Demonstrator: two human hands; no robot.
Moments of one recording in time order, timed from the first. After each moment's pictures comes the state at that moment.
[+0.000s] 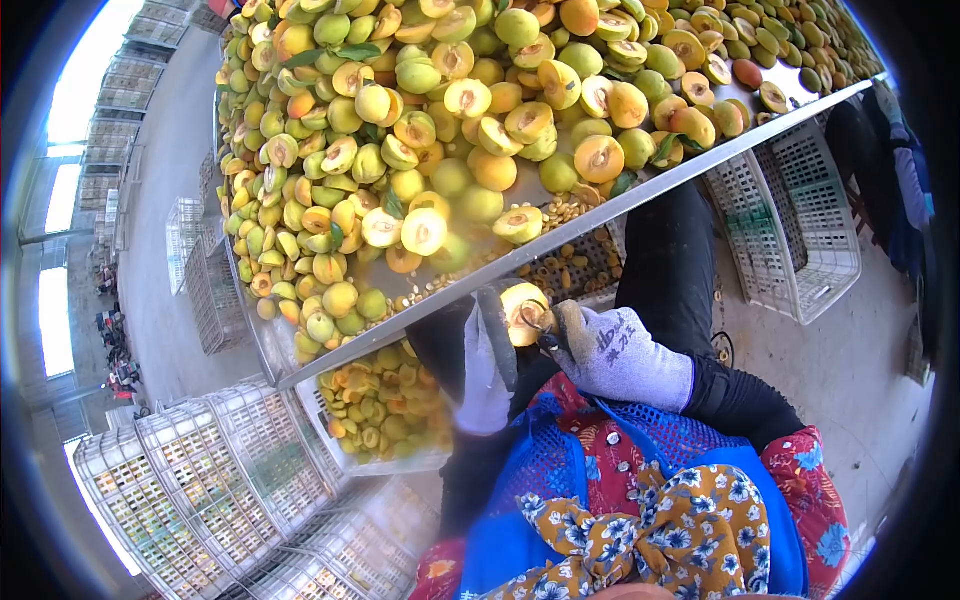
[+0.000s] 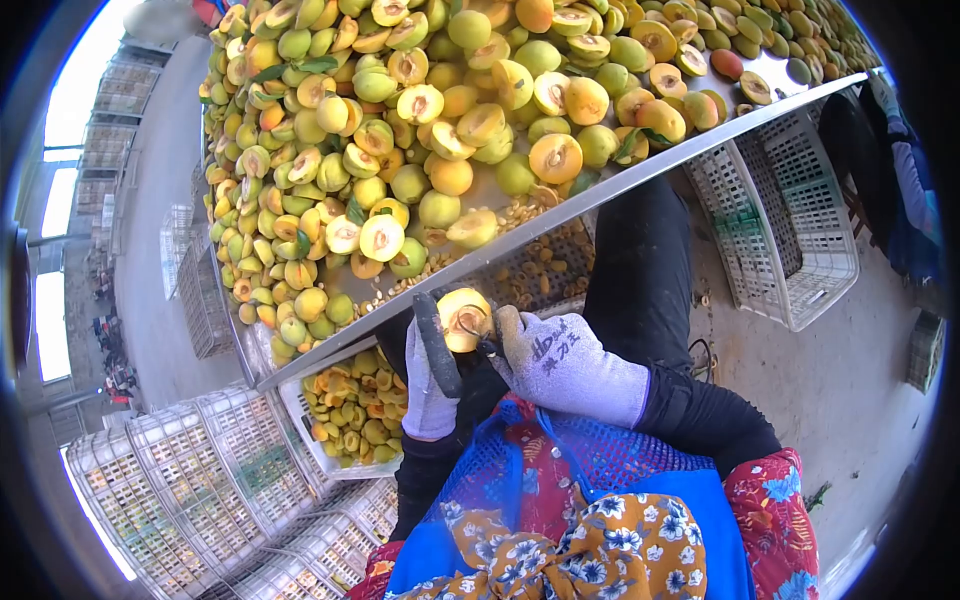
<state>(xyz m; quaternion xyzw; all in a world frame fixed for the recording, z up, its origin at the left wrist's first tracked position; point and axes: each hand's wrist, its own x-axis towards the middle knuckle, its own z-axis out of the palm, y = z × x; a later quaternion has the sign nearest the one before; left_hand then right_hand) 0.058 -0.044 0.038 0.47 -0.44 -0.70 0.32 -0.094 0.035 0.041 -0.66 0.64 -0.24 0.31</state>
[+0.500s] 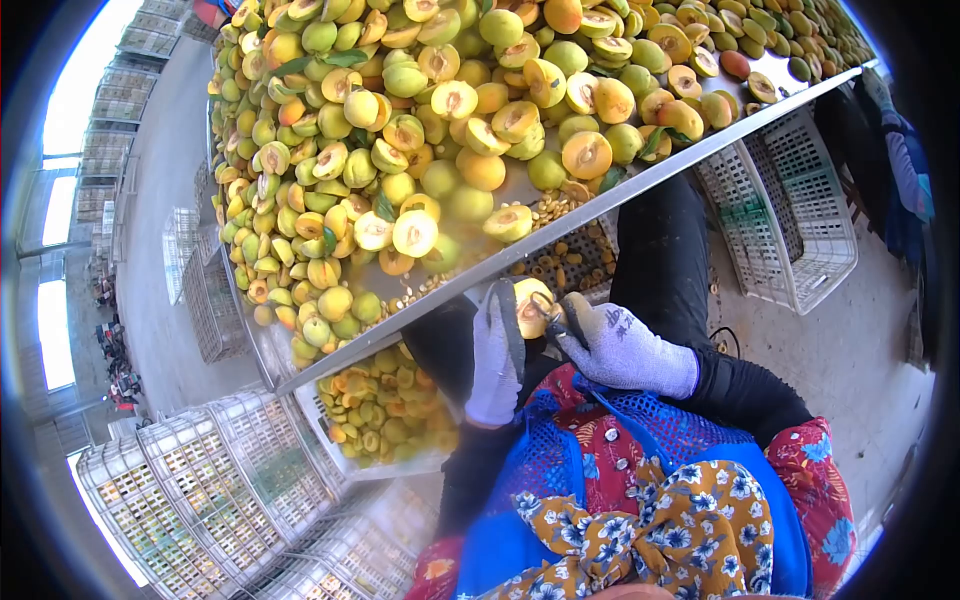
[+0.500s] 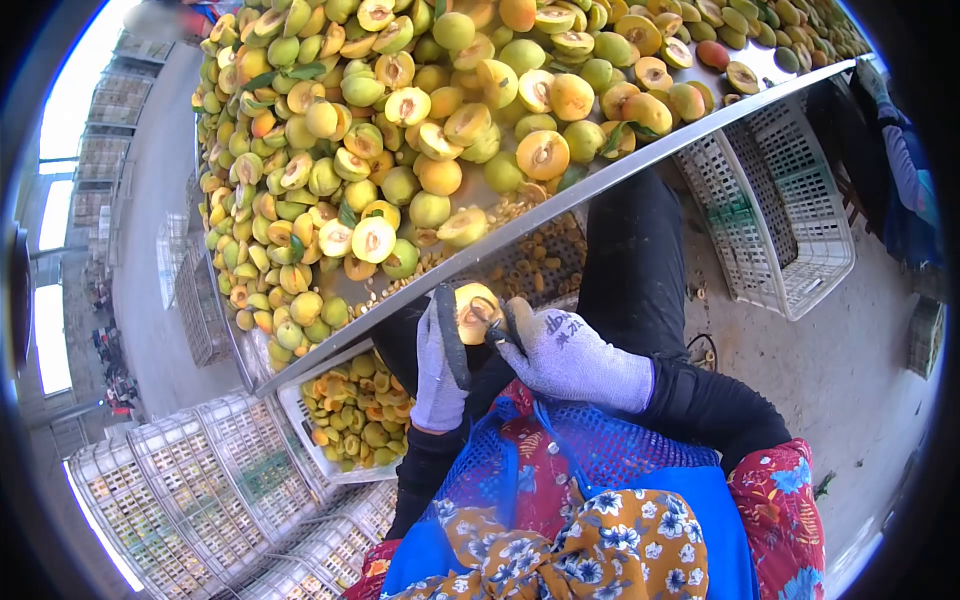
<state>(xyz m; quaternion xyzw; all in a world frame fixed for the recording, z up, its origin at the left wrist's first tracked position) 0.054 -0.035 0.009 0.44 -0.65 -0.54 0.31 -0.105 0.042 0.032 -0.58 0.64 -0.29 0.40</state>
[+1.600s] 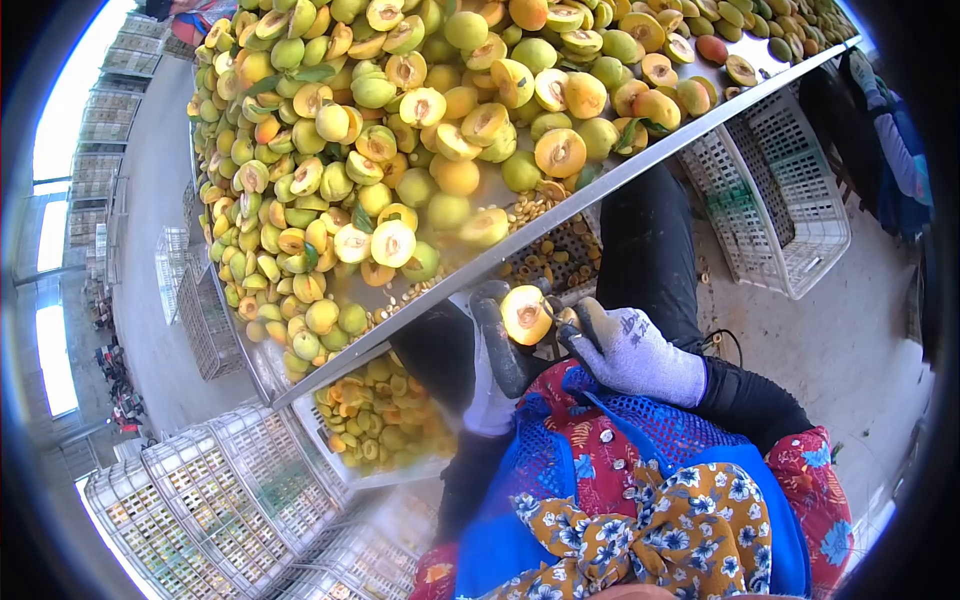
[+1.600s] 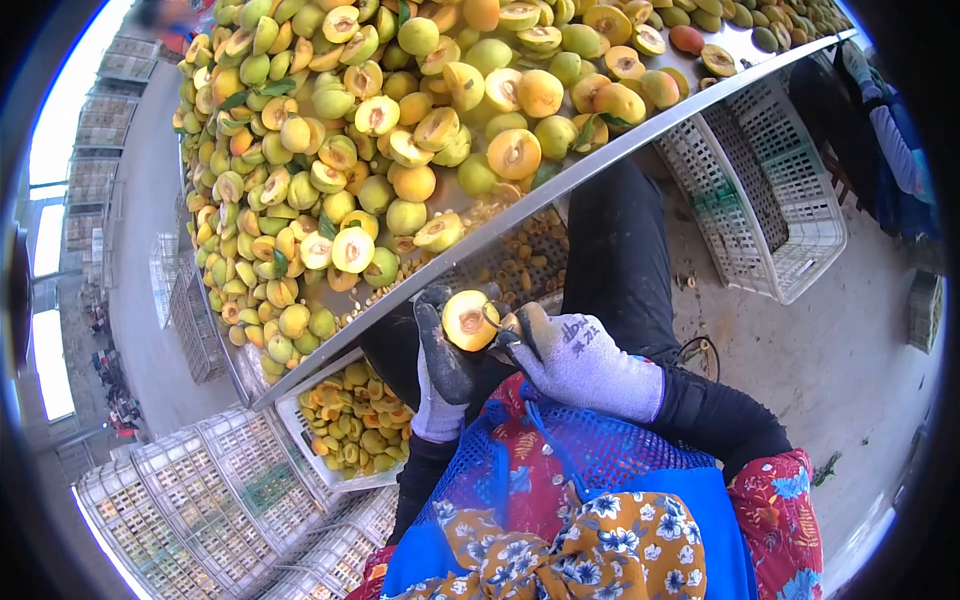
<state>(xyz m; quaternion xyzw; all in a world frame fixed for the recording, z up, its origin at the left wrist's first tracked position) 0.035 -0.018 0.012 0.38 -0.33 -0.80 0.33 -0.120 0.073 0.025 -0.56 0.68 -0.30 0.37</state>
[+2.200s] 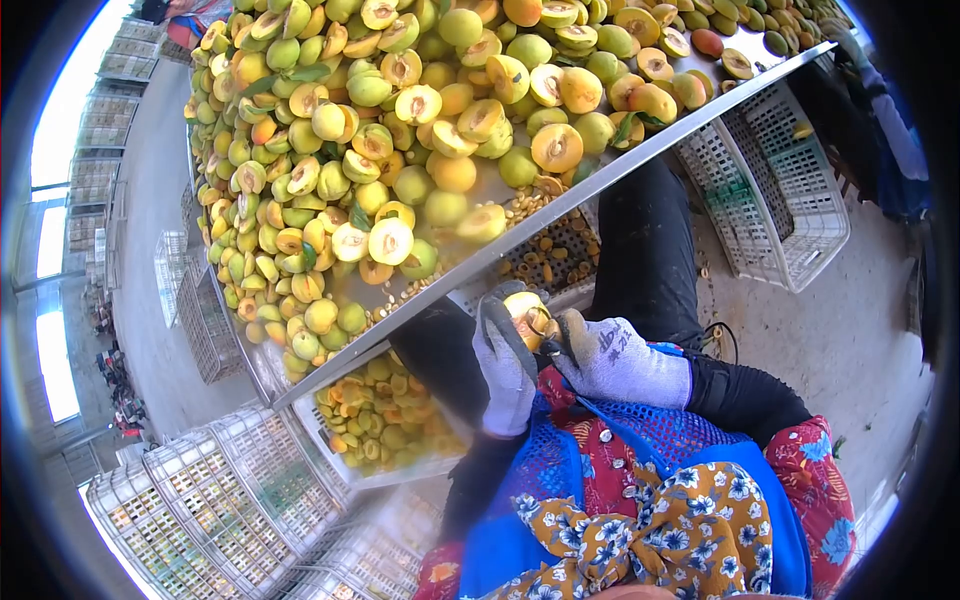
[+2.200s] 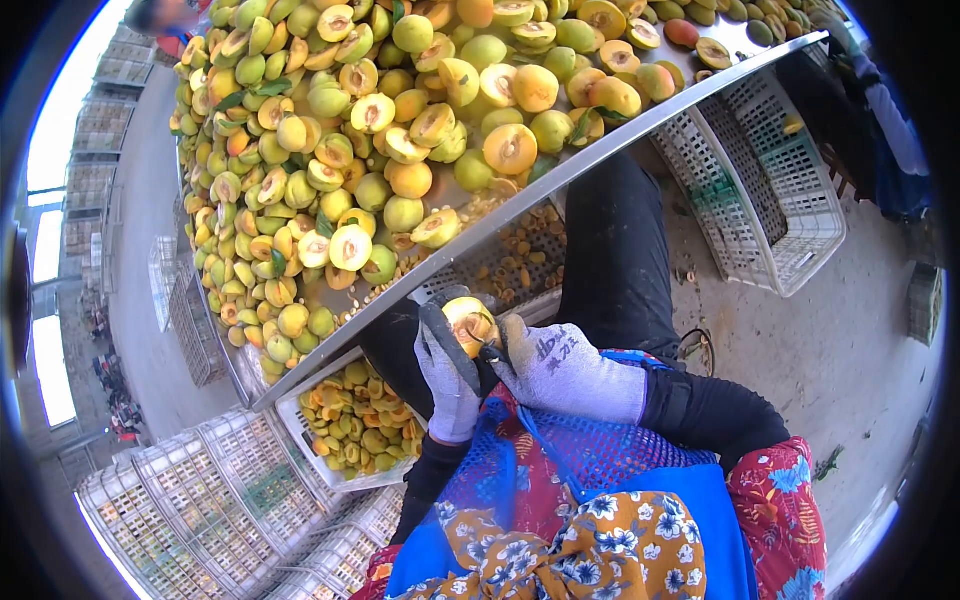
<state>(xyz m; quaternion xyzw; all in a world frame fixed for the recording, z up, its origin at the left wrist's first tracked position) 0.035 -0.006 -0.004 0.47 -0.47 -0.65 0.37 -0.099 0.074 0.020 -0.63 0.65 -0.27 0.33</state>
